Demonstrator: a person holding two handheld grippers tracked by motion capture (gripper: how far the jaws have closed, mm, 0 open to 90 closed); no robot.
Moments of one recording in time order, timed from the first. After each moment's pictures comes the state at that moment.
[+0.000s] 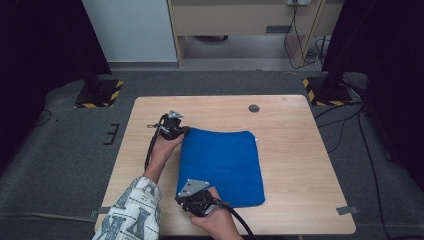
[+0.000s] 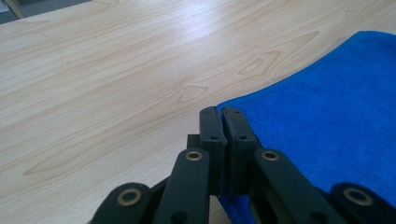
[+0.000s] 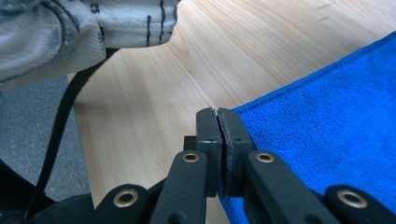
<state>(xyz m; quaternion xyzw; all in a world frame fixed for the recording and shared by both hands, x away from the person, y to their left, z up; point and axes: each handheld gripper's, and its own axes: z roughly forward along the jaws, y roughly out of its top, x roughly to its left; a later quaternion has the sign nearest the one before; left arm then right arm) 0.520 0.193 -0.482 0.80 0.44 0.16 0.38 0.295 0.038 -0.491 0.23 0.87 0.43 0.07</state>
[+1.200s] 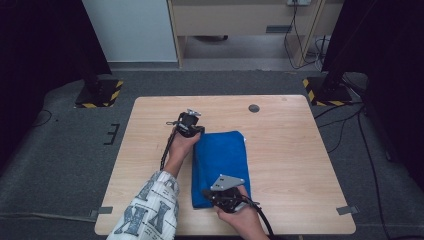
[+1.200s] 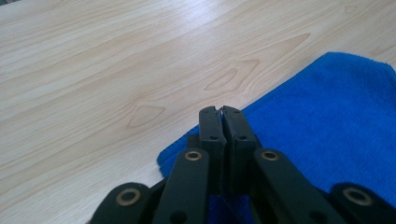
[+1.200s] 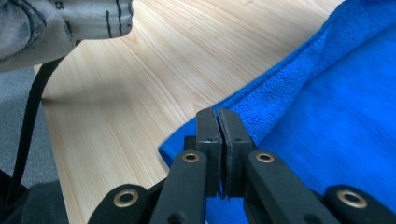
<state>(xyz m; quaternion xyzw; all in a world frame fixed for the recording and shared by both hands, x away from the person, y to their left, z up) 0.536 0.129 -0.489 0.81 0.45 0.15 0.35 0.305 -0.041 -0.496 0.28 0.84 0.45 0.08</state>
